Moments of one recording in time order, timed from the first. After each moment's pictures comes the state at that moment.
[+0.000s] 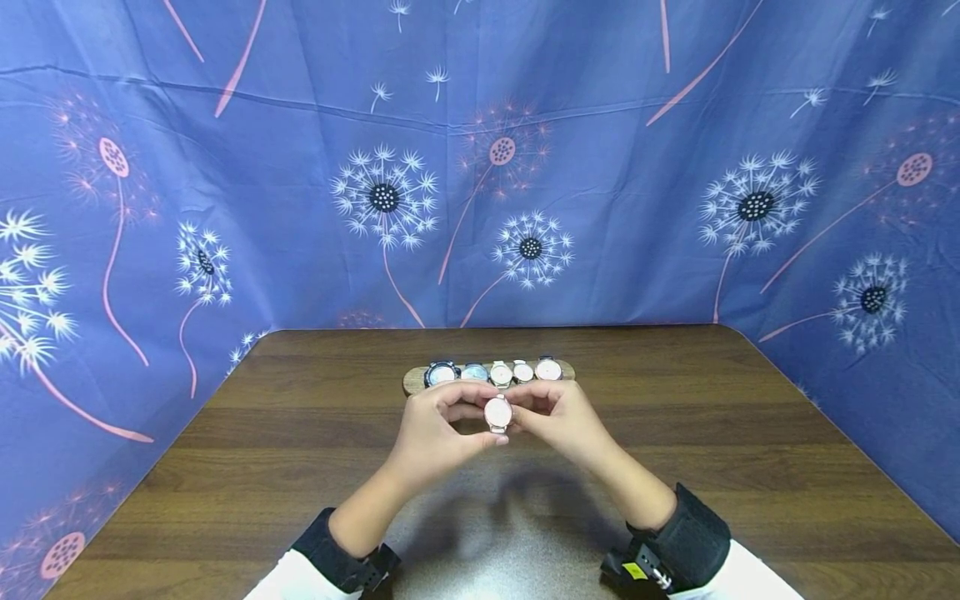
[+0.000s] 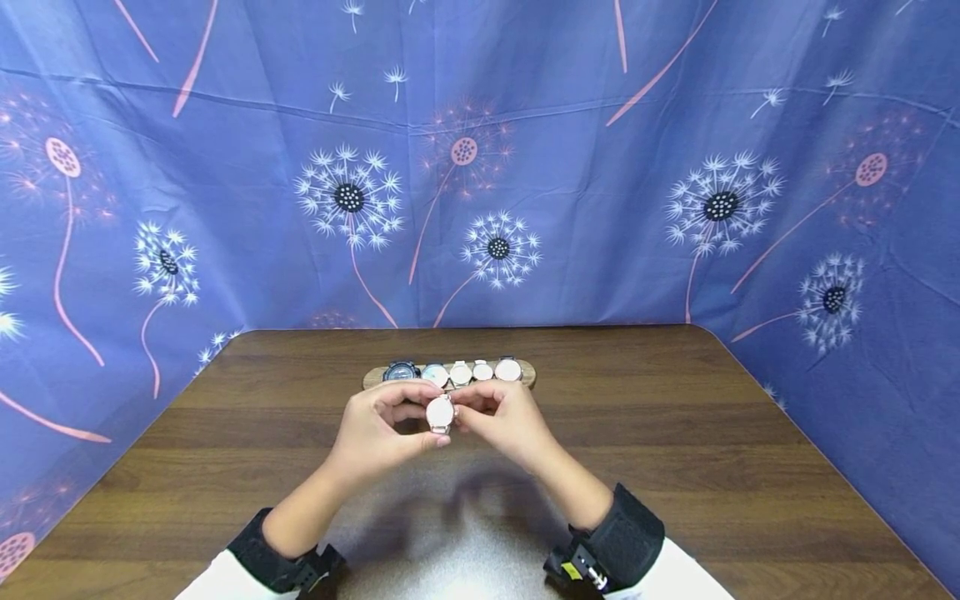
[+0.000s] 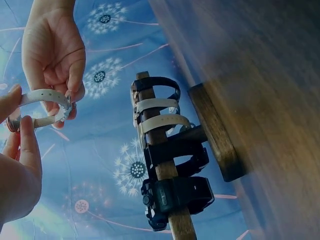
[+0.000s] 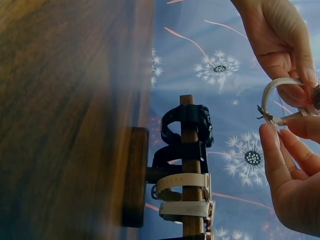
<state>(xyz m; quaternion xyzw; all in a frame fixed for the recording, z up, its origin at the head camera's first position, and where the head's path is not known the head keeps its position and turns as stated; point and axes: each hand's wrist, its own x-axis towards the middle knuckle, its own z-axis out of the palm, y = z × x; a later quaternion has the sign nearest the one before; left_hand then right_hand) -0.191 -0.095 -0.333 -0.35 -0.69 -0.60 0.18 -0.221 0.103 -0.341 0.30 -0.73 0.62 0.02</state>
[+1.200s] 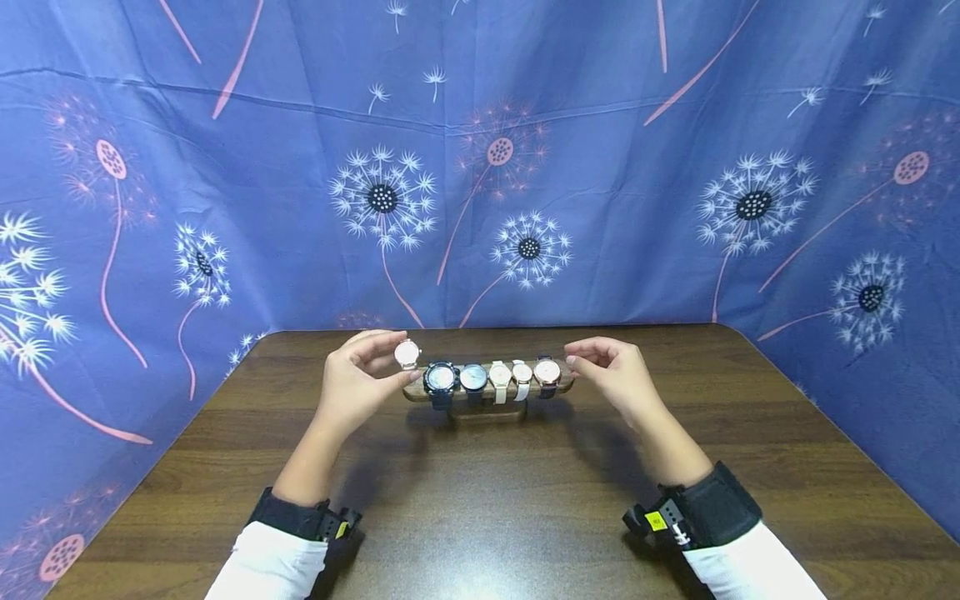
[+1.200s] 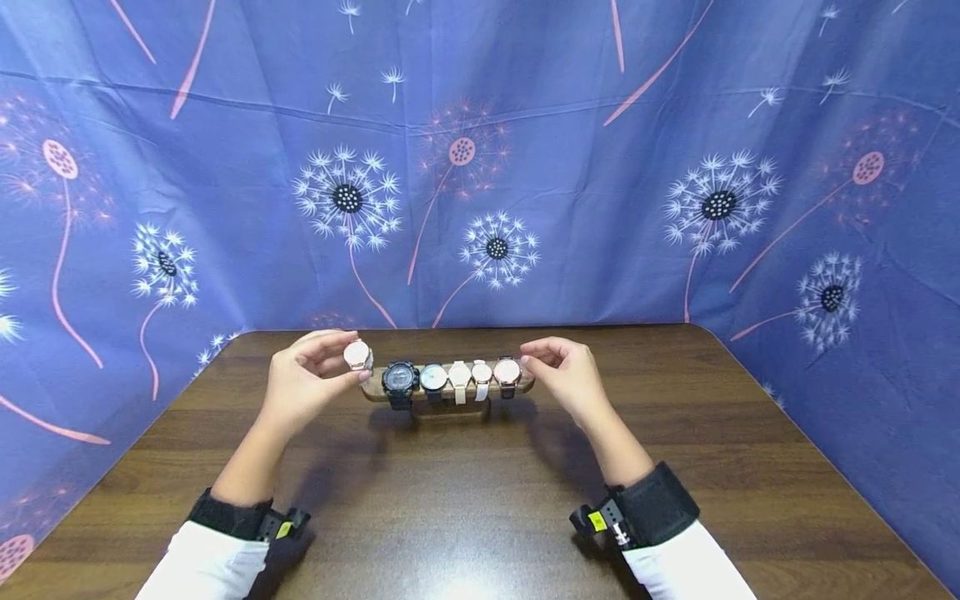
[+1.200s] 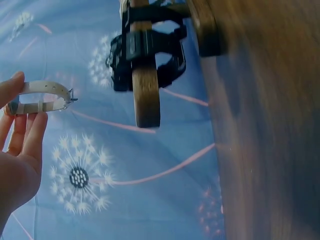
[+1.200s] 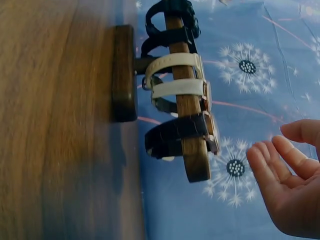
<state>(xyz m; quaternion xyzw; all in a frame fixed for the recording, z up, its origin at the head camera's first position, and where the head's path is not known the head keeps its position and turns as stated) -0.239 -0.178 -0.316 -0.21 -0.74 -0.59 0.26 -0.270 0.169 -0.331 0.15 -0.80 0.57 0.14</state>
